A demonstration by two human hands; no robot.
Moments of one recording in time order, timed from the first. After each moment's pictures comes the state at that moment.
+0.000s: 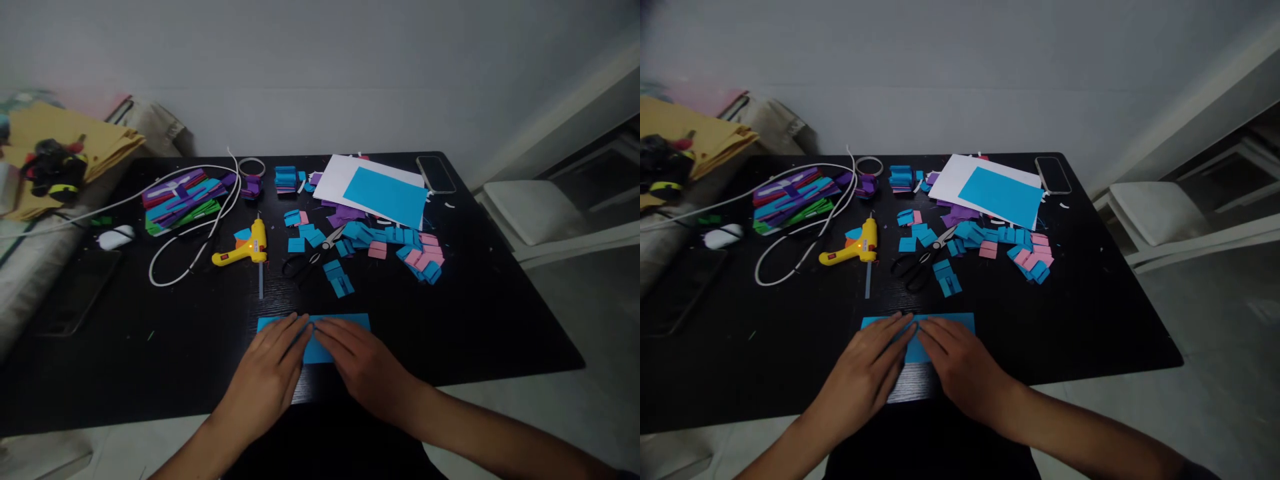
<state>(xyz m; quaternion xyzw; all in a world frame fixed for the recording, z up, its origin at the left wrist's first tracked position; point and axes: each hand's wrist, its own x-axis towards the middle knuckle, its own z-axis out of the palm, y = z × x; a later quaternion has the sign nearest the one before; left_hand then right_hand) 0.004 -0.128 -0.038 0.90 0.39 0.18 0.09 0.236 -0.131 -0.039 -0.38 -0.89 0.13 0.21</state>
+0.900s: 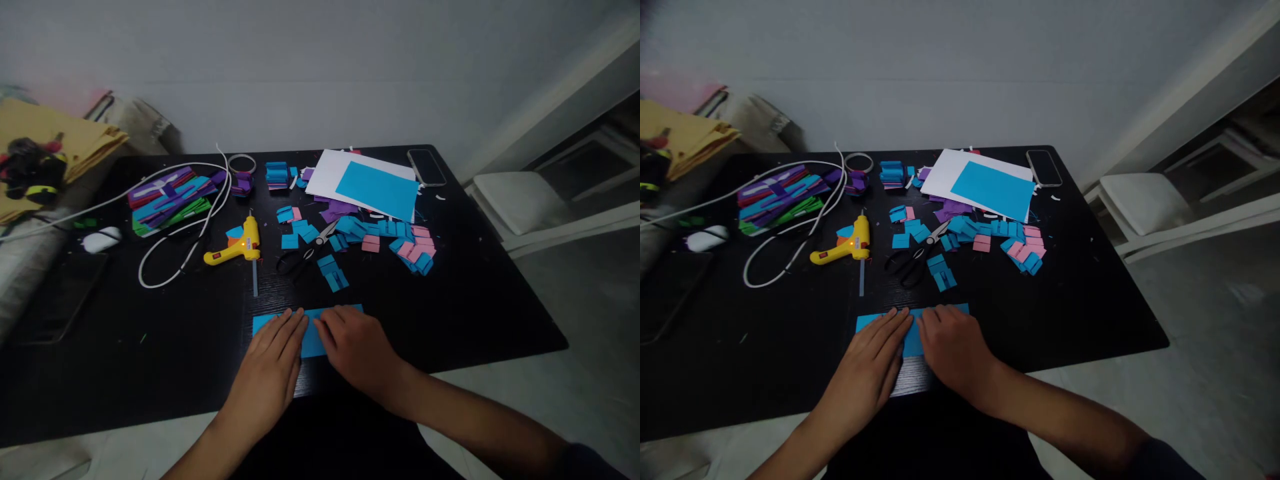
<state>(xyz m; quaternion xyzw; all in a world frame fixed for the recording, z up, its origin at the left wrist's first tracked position) 0.009 -0.136 -0.054 0.89 0.42 0.17 0.10 0.212 -0.113 -0.023 -0.55 -0.82 0.08 0.13</state>
